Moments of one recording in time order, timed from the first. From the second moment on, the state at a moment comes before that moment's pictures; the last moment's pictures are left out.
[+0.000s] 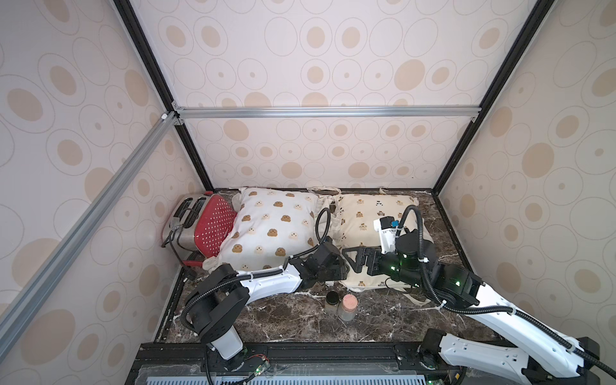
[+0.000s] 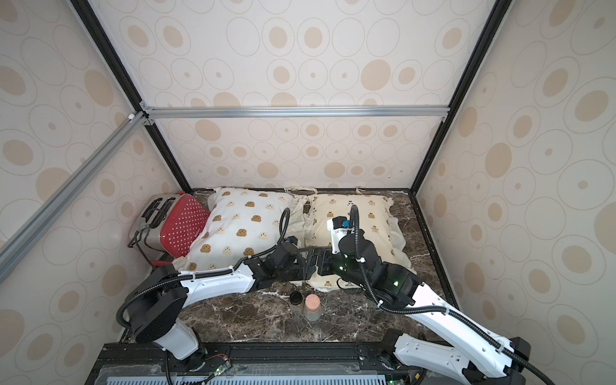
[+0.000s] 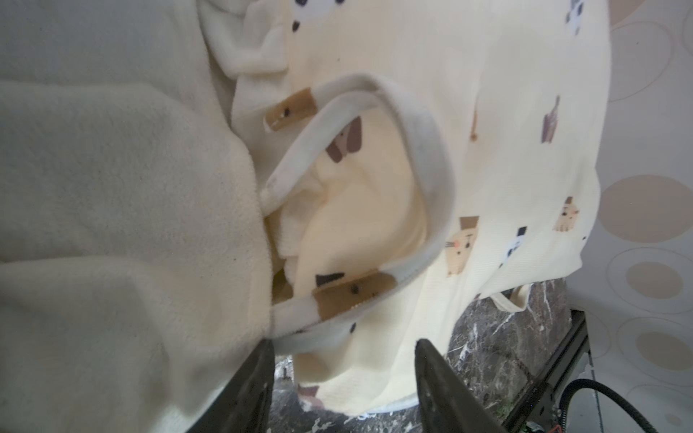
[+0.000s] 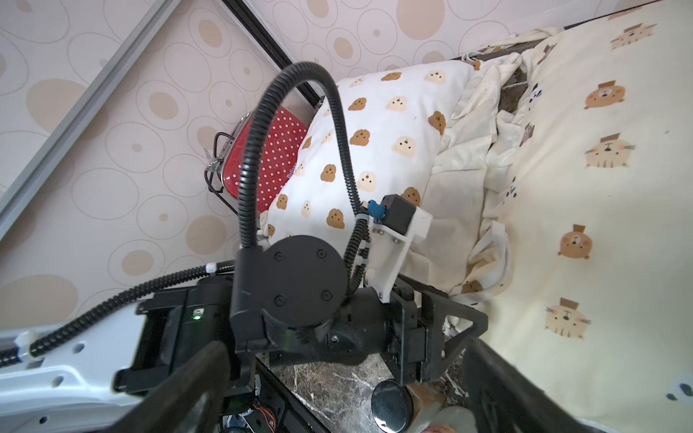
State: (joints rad) left arm -0.92 1.65 0.94 -0.07 0.02 -0.85; right arm 0.89 0.92 1.04 -0.54 0.07 0.72
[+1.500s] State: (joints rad) left arm -0.83 1.65 0.88 -0.09 -0.16 -0.87; right arm 0.89 0.82 1.05 -0.48 0.18 0.65
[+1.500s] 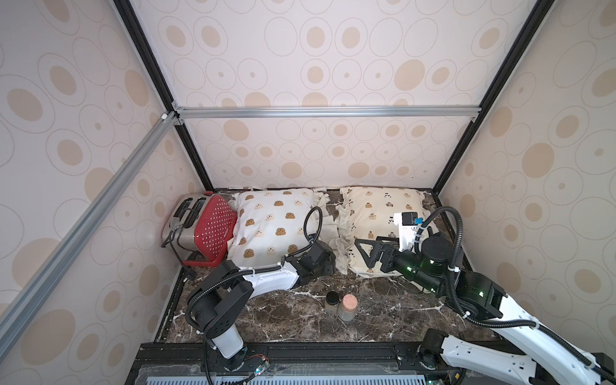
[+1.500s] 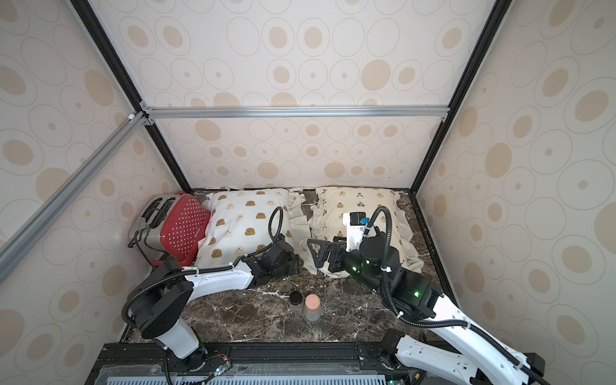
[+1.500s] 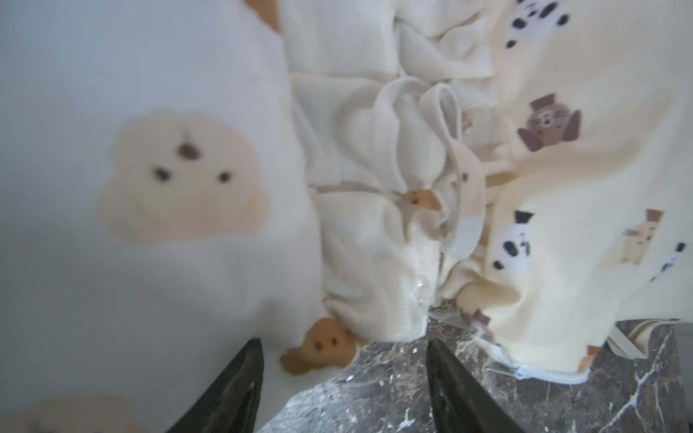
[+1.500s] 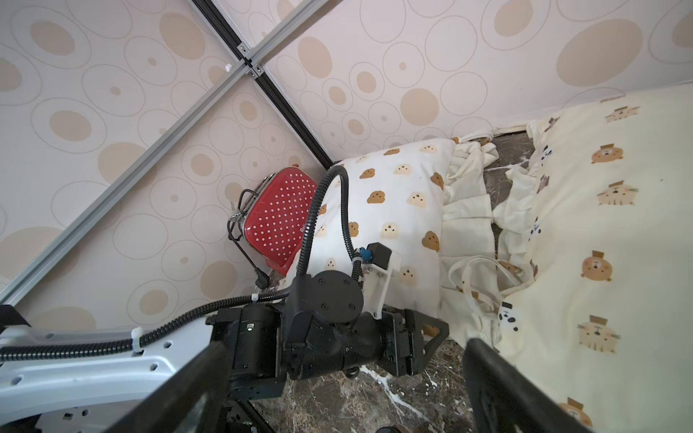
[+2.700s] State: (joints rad) left arm -0.93 1.81 1.00 0.13 -0.12 -1.21; right arm 0.67 0.80 0.75 -0.76 0.04 0.74
